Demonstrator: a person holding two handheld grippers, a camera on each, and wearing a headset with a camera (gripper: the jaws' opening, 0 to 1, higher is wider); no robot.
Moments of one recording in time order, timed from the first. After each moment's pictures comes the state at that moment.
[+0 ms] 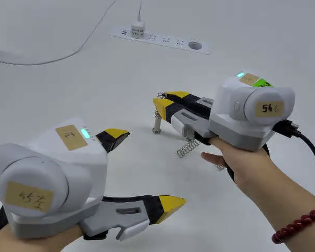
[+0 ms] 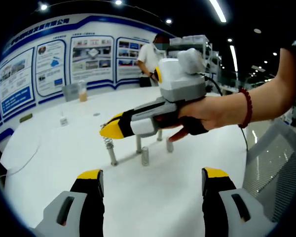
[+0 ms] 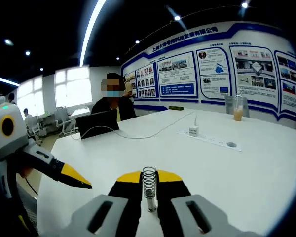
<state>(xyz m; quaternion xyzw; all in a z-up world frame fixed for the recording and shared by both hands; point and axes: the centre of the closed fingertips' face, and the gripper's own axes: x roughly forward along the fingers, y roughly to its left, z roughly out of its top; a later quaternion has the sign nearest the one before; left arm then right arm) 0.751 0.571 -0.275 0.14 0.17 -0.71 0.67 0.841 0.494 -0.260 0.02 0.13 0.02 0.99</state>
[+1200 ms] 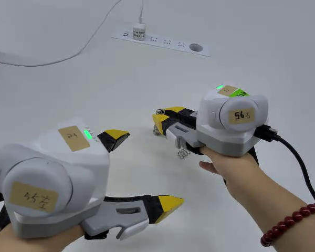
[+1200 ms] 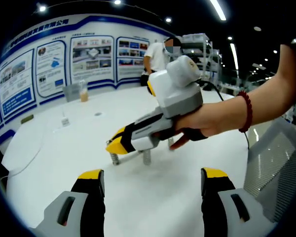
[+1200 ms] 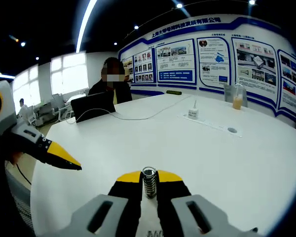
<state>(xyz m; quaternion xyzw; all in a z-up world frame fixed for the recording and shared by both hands) 0.754 0.572 -0.276 0.15 0.16 -0.71 0.67 0.840 0.494 -0.299 0.02 0.20 0.00 0.98</state>
